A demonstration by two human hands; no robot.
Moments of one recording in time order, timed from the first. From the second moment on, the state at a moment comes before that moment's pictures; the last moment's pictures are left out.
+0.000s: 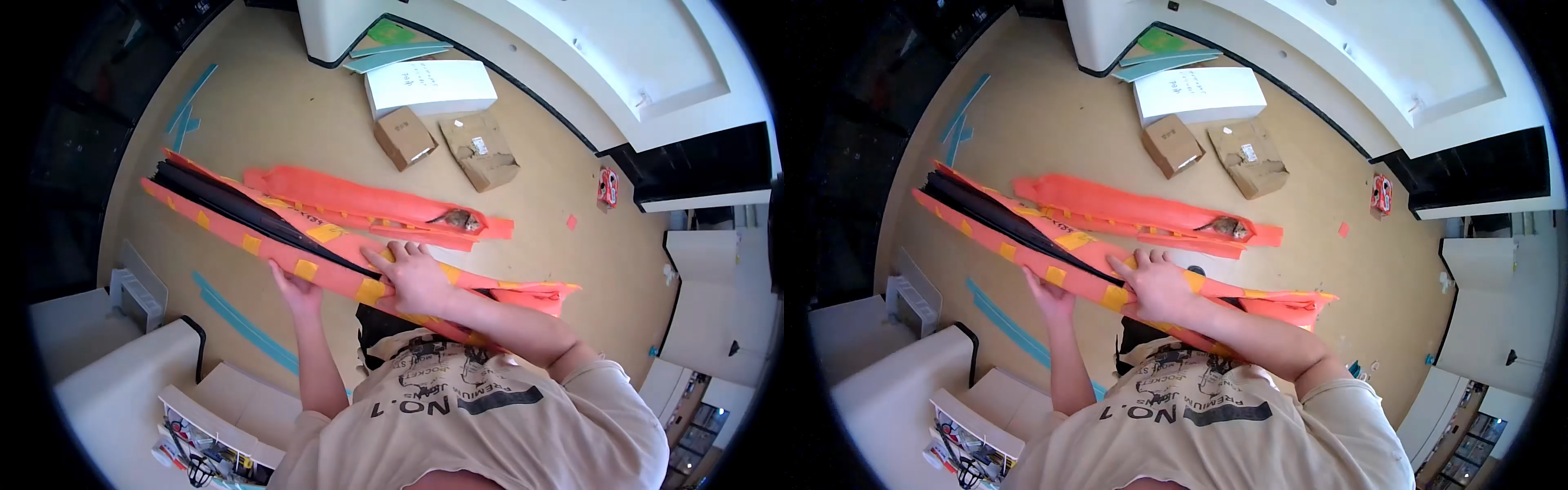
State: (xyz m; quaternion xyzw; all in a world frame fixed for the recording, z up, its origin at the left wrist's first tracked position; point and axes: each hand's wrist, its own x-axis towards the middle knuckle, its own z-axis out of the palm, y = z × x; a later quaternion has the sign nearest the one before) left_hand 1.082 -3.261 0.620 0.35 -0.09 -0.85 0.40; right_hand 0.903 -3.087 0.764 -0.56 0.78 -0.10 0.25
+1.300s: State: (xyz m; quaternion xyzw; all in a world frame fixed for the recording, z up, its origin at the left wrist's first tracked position) left_hand 1.144 -3.356 0.571 0.47 -0.53 -0.70 -0.04; right_hand 0.978 -3.053 0.707 -0.77 0.50 -0.26 0.30
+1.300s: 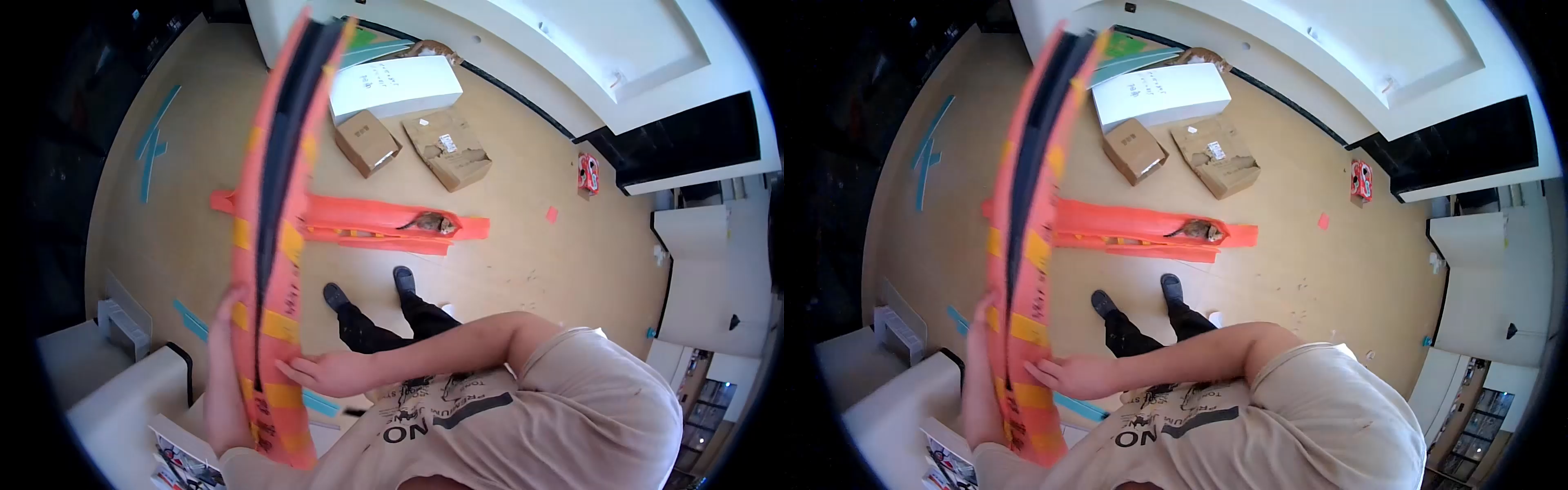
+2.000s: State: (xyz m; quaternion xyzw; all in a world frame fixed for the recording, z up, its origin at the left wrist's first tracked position) left_hand 0.916 -3.072 0.607 0.12 -0.27 -0.77 -0.57; right_hand 0.770 -2.850 0.712 -0.62 0.70 -0.10 0.33
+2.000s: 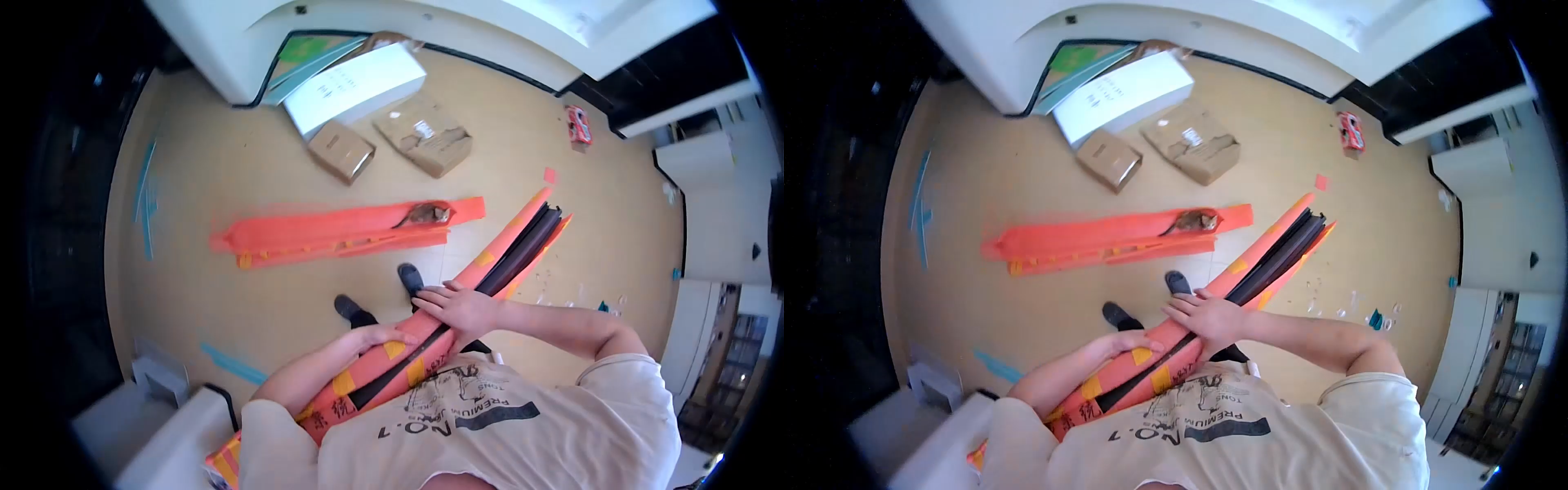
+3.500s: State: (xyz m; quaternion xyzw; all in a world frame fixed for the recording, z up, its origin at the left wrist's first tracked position) left_hand 0.995 -3.107 0.572 0.28 -0.13 -0.95 -0.01; right_hand 0.813 -2.830 0.661 -0.35 0.81 -0.19 0.43
